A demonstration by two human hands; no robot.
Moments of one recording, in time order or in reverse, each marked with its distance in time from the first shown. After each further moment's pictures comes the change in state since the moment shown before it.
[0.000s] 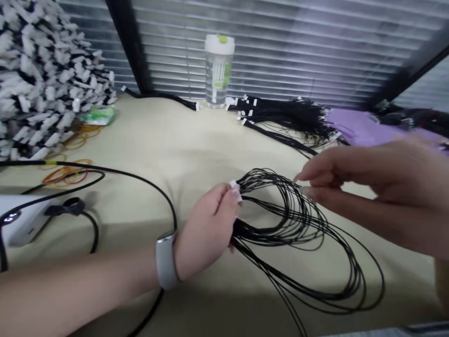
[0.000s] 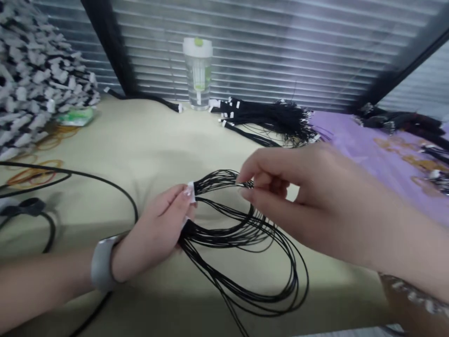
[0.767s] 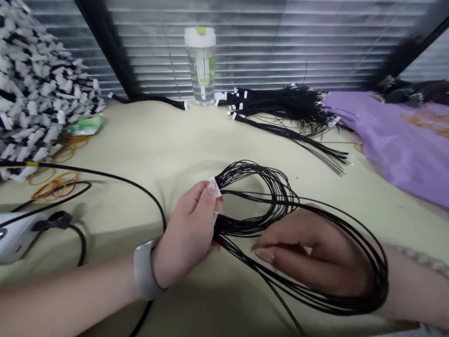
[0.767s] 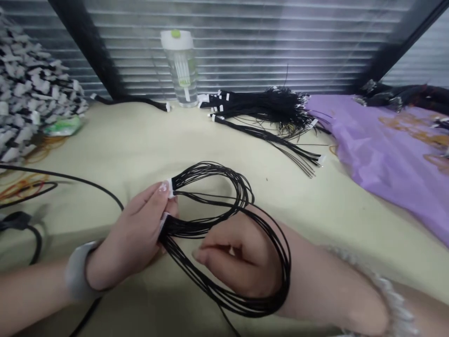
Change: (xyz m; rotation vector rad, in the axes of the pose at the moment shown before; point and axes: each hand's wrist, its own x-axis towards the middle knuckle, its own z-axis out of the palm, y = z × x) left_hand 0.004 0.003 0.004 -0.093 0.141 -0.089; right_hand -0.025 -0.003 0.059 0.580 -0.407 0.118
